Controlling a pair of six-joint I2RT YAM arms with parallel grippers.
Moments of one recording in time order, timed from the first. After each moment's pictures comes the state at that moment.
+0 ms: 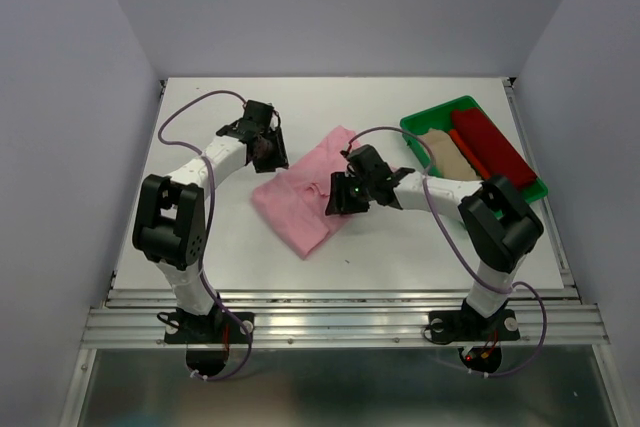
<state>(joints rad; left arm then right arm) -0.33 1.74 1.27 -0.50 0.05 -0.49 0.69 1.79 1.06 -0.16 -0.24 0.58</state>
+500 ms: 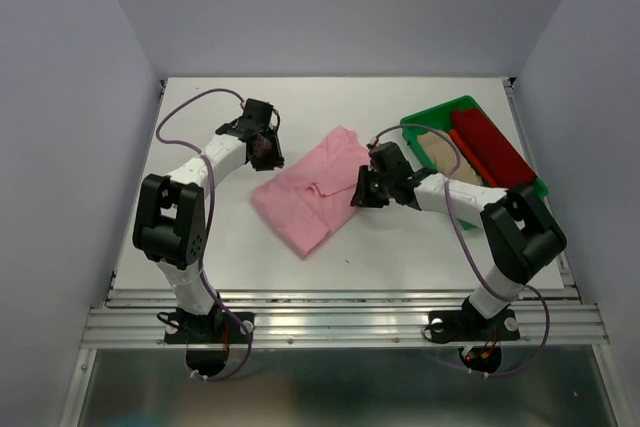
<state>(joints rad) -0.33 1.74 1.27 -0.51 -0.01 -0.48 0.63 1.68 0.97 -0.17 -0.12 0.60</state>
